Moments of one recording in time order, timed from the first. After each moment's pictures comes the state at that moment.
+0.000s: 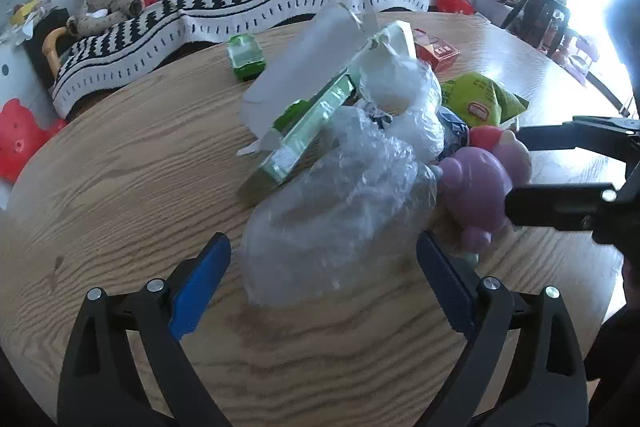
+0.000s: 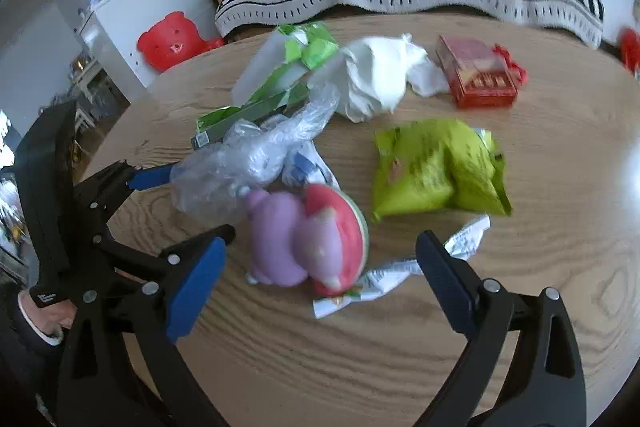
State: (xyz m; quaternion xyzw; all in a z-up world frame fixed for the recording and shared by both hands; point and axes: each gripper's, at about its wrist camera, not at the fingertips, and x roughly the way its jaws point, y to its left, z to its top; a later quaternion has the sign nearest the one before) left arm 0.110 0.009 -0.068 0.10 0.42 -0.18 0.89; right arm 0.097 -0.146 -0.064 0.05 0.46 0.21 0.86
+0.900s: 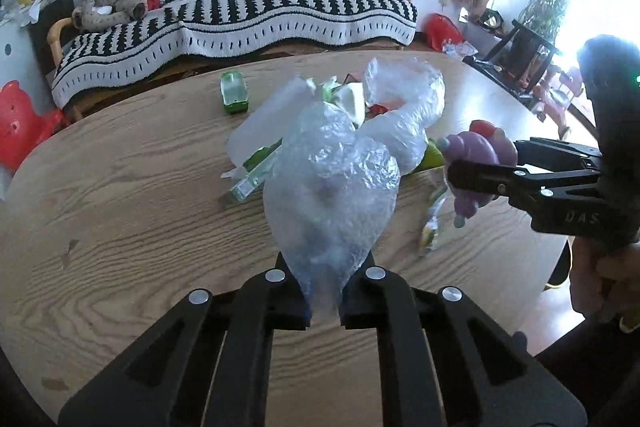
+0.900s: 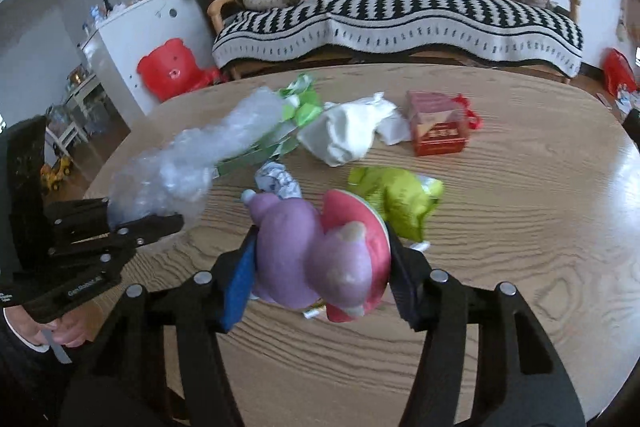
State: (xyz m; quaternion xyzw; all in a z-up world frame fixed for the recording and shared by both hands) left arm 0.064 -0.001 -0.001 0.04 0.41 -0.19 0.89; right arm 0.067 -0.186 -0.011 0.05 0.41 0.19 0.89
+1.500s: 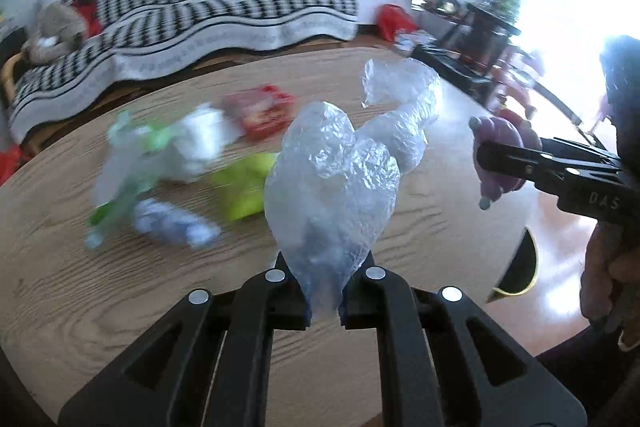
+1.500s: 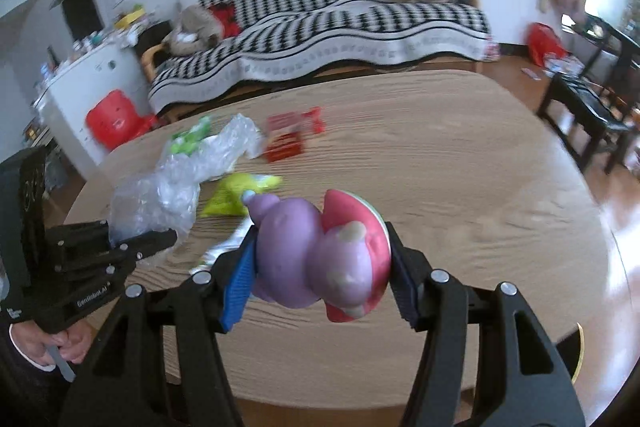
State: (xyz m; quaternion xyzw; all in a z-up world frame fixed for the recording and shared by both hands) left arm 0.049 -0.144 0.012 0.07 0.40 -0.28 0.87; right arm -0.006 -0.344 0.021 0.10 0.38 0.06 0.92
